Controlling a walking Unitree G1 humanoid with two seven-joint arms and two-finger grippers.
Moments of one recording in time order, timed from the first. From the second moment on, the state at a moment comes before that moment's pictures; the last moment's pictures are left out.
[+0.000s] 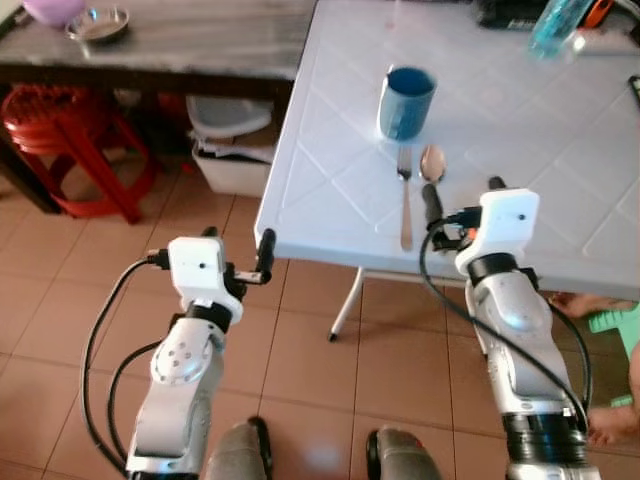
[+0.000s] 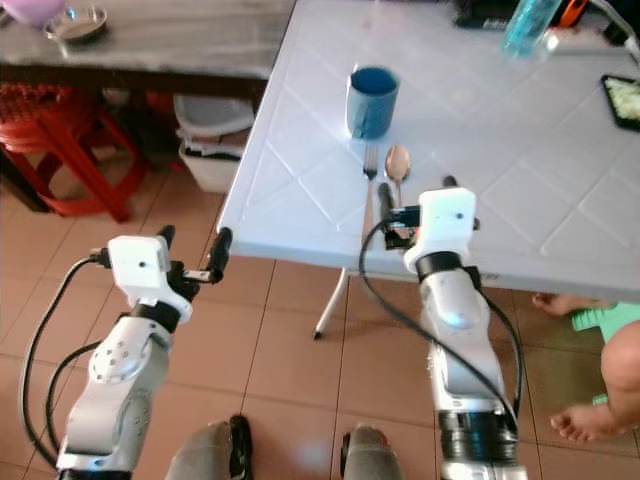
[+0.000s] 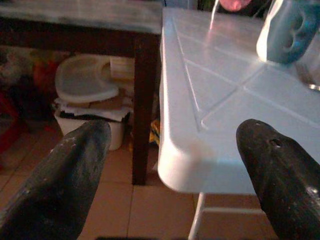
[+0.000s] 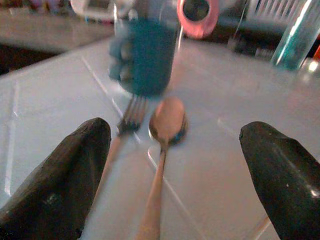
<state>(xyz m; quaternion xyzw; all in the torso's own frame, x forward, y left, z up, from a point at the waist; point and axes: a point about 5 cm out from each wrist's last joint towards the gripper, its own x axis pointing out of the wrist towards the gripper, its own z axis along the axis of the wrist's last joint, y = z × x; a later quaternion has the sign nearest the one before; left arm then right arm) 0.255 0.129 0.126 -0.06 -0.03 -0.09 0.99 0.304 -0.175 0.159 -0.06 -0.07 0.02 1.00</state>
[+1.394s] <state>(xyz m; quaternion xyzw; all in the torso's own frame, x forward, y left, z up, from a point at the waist) 0.242 0.135 0.133 -0.04 0.00 -0.10 0.99 0.339 -0.142 0.201 0.04 0.01 0.09 0.99</state>
